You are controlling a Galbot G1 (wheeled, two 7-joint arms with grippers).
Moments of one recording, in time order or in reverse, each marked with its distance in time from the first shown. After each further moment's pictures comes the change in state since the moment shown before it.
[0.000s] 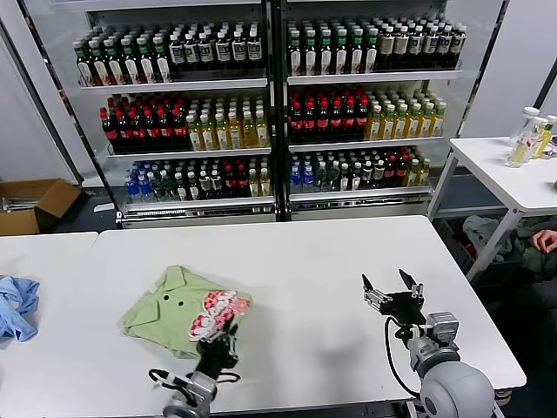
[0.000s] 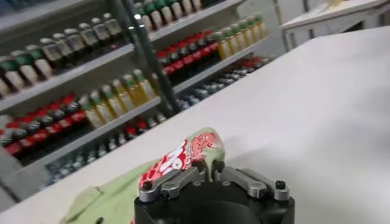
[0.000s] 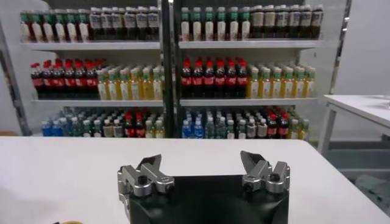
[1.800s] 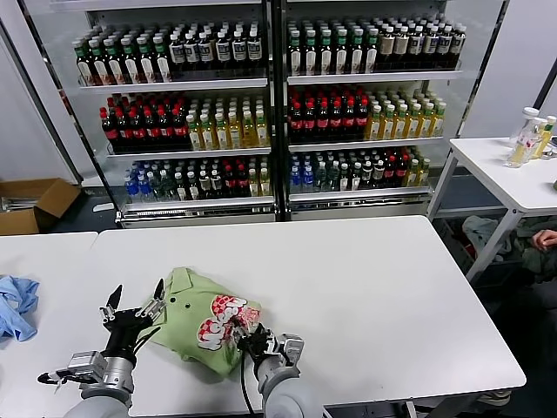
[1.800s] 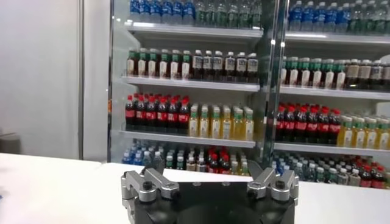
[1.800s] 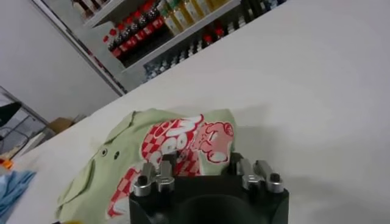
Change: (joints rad) left arm 0.075 -0.058 -0.461 0.020 -0.527 -0.290 -0.085; right arm 0.249 0.340 -0.645 -0.344 0.360 0.129 0.354
